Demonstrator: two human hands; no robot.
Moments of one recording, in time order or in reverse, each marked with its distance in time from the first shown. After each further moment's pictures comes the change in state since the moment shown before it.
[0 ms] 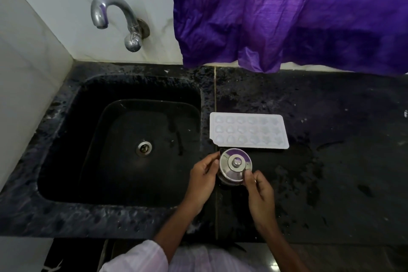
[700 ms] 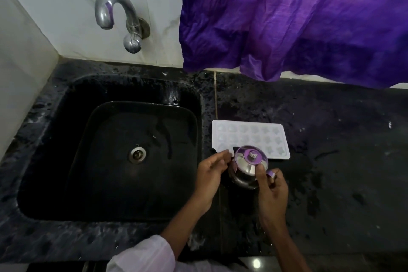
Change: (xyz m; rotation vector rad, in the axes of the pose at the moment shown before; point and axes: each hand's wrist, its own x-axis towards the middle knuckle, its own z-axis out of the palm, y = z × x) left_hand 0.032 0.019 0.002 -0.273 -0.082 -0.154; right_hand 0.025 -0.032 0.017 0.038 0.258 -0.041
